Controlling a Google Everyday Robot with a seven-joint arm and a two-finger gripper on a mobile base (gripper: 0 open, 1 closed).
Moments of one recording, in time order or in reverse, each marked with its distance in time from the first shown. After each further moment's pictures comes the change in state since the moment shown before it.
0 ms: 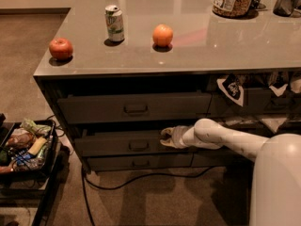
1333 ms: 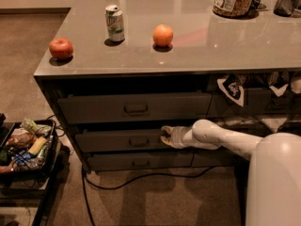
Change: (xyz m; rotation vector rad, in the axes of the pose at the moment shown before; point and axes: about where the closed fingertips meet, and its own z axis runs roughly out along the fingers) arm 0.009 -0.001 0.012 0.011 0.019 -0.032
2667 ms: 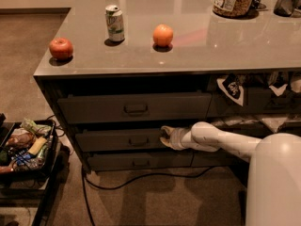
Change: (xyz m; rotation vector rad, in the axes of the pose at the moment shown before) arm 0.003 0.009 0.005 0.006 0.012 -0.012
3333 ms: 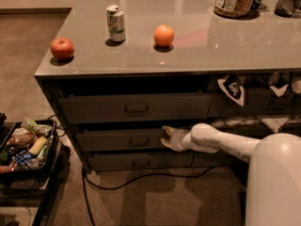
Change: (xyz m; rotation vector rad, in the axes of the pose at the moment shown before) arm 0.003 -0.001 0.003 0.010 0.013 -0.009
